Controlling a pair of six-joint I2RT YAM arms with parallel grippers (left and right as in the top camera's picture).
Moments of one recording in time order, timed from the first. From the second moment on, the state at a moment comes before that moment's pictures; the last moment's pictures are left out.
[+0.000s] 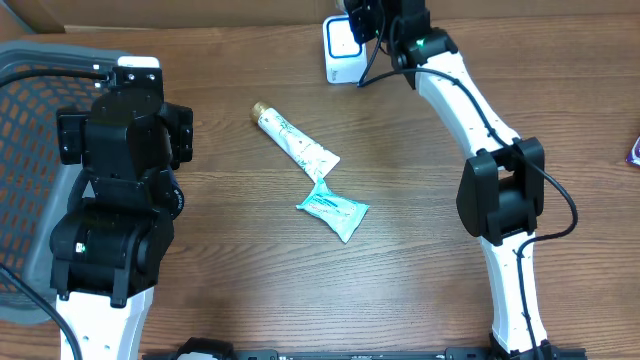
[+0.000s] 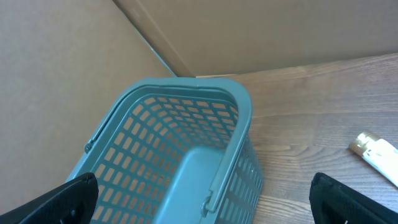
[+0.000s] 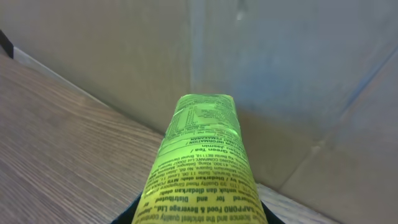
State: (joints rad) left arm -0.16 1.14 1.51 -0.90 -0.63 0.17; right arm 0.33 2.43 2.21 -0.19 -0.15 -0.07
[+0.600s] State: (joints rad) left arm -0.16 1.14 1.51 -0.90 -0.63 0.17; right arm 0.33 2.43 2.09 -0.13 -0.15 -0.04
